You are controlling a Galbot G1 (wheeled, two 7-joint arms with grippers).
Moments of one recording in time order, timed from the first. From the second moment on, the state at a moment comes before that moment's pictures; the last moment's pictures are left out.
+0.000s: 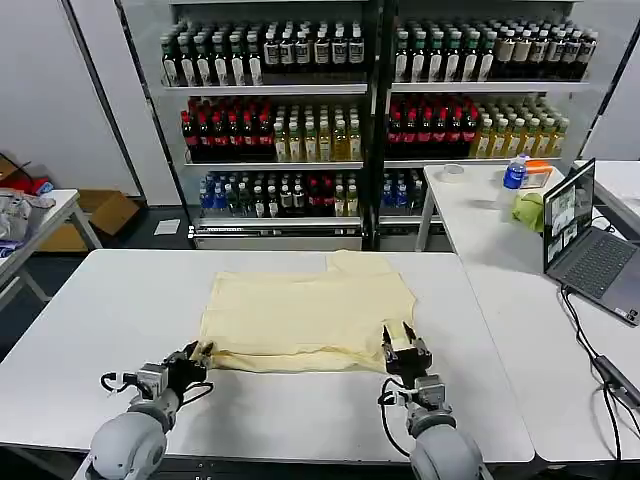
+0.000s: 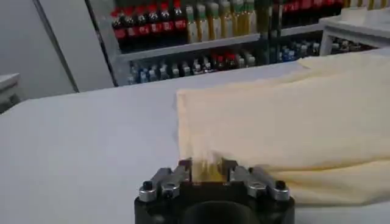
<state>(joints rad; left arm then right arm) 1.29 -1.03 -0.44 -1.89 -0.45 0.52 -0.15 -1.26 1.28 0.24 1.94 0.15 -0.35 0.26</state>
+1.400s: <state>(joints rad) 1.30 -1.03 -0.45 -1.83 -0.48 0.51 -0.15 -1.39 1.32 0.29 1.95 0.26 -0.47 0.30</state>
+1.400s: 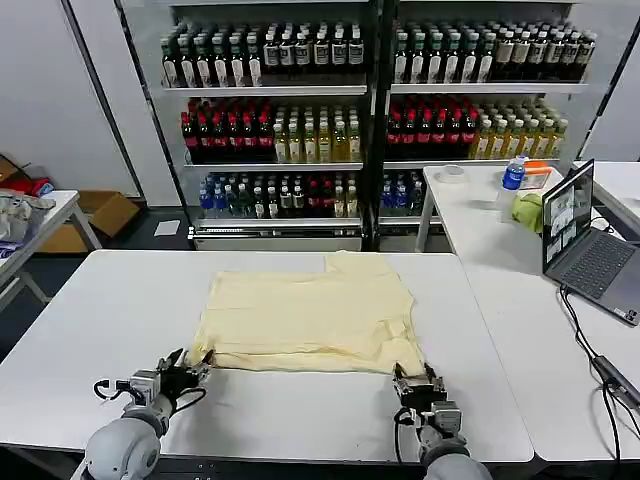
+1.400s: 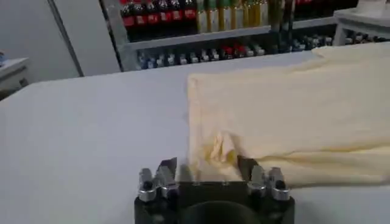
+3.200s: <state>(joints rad) 1.76 -1.04 -0.60 -2.28 -0.45 0.55 -0.16 -1.91 1.20 0.46 2.38 -0.05 -0.46 0.23</state>
